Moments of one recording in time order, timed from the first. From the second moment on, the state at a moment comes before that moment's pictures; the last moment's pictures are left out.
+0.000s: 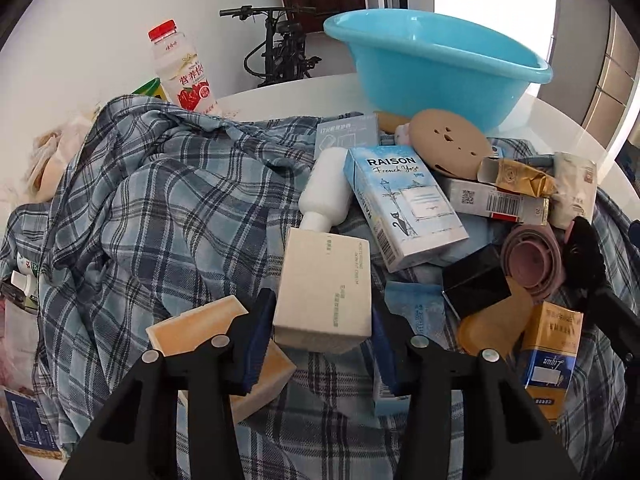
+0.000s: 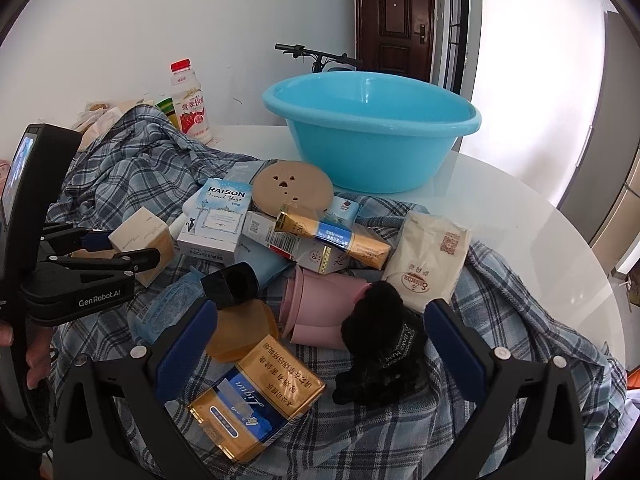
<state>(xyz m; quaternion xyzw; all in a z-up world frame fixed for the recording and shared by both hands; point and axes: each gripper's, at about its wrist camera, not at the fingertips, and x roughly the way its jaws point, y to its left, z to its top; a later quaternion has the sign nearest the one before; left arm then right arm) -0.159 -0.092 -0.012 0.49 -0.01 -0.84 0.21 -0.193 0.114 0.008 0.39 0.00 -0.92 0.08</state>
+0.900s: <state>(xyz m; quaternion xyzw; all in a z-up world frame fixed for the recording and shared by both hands) -0.161 -0.073 -0.017 0.49 0.00 -0.84 0.22 -0.207 0.144 0.000 0.40 -0.04 -0.91 0.05</state>
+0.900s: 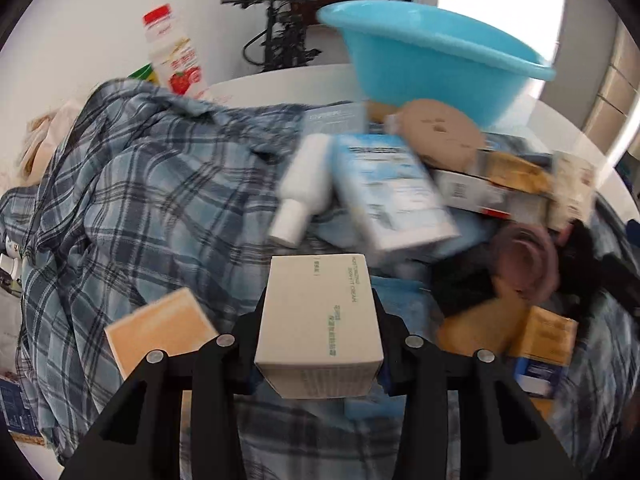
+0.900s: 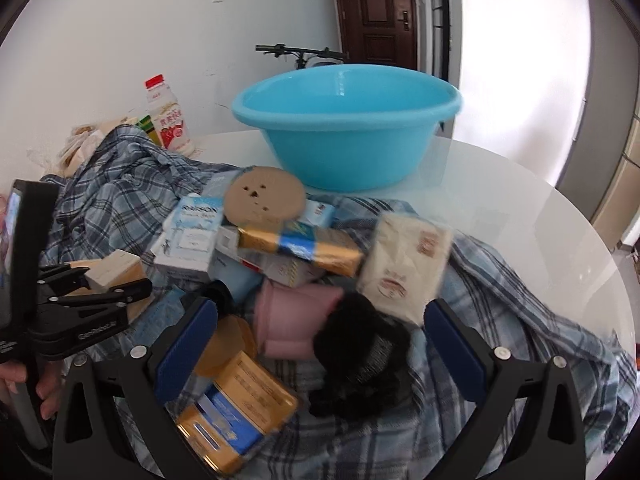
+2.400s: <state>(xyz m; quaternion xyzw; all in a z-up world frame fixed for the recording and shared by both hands) -0.157 -0.025 0.010 0.43 -0.02 -0.87 0.23 -0.195 0.156 0.003 0.40 -0.02 -0.91 0.03</state>
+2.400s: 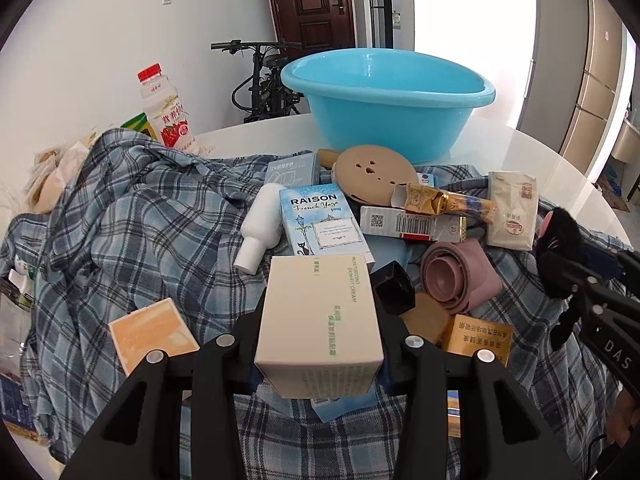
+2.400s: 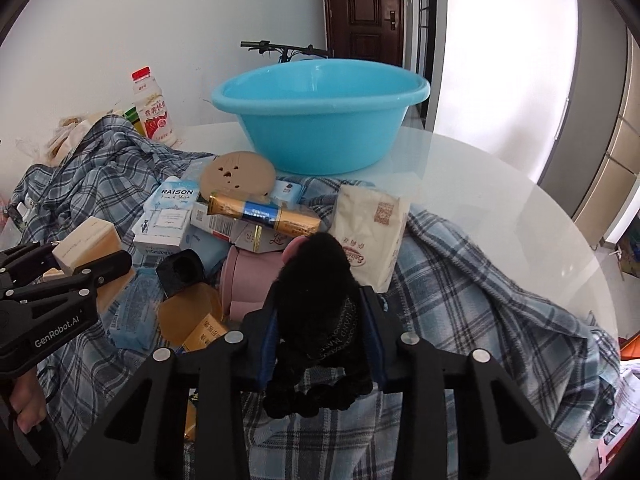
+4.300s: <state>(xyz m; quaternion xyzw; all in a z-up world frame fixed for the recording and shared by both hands) -0.351 -0.113 0.090 0.38 0.02 -0.87 0.30 -0.383 0.196 0.093 0.36 0.01 -0.93 0.03</state>
